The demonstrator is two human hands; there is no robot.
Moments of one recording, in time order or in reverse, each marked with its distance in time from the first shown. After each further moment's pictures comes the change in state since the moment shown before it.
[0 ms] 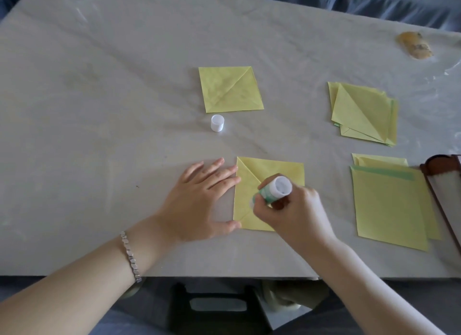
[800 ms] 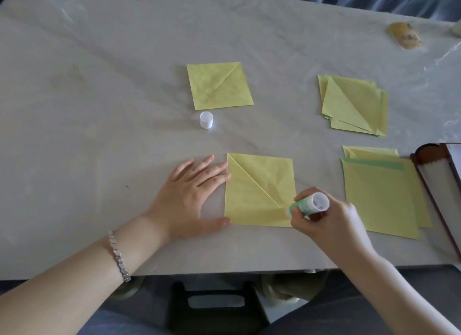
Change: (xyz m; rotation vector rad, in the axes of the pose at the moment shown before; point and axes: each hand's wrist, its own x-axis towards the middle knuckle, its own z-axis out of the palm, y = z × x) left_hand 0.001 -0.005 0.001 0.032 -0.062 0.033; right_hand -0.026 0.053 -0.035 -0.112 0.005 0.159
